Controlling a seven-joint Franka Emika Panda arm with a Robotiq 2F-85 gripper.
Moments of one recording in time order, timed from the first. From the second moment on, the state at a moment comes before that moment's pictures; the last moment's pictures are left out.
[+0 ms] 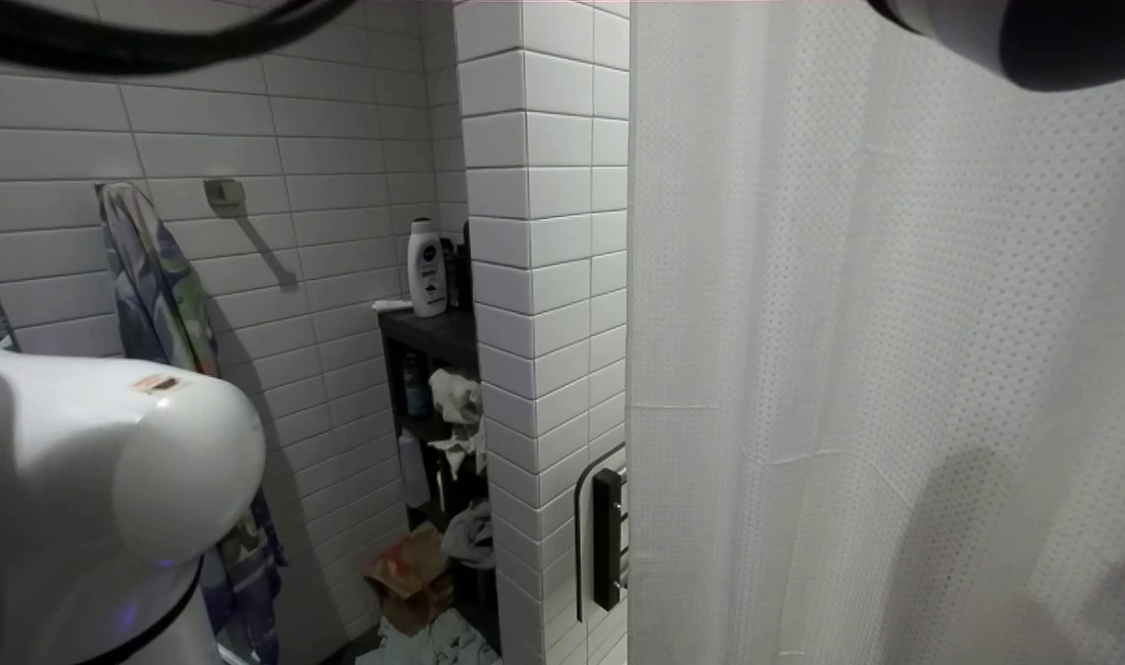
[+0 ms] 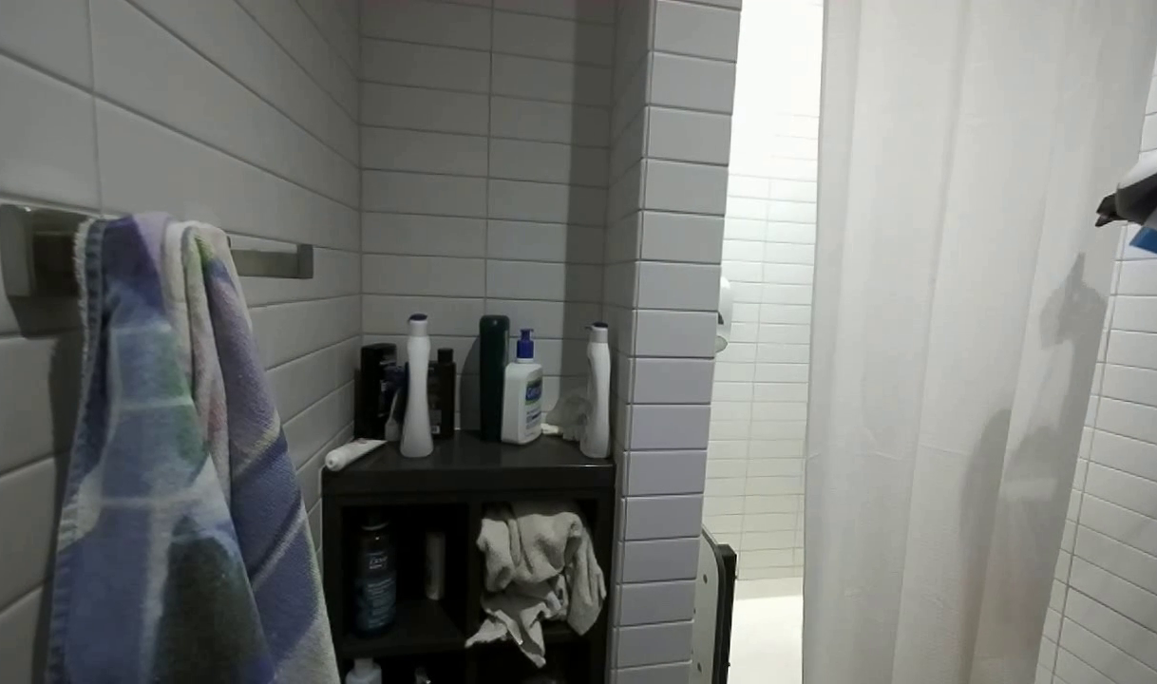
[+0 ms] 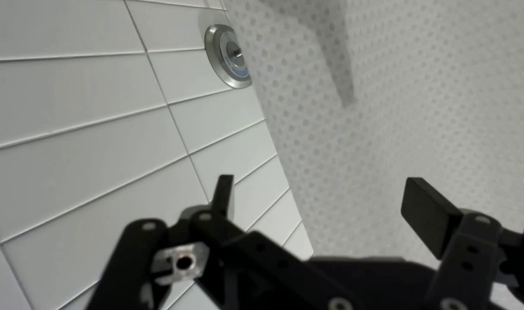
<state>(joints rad) 0.34 -0.61 -1.32 -2.08 -0.07 3.26 -0.17</state>
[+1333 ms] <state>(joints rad) 0.32 -0.94 -1.13 -2.35 -0.32 3.22 -0.46</state>
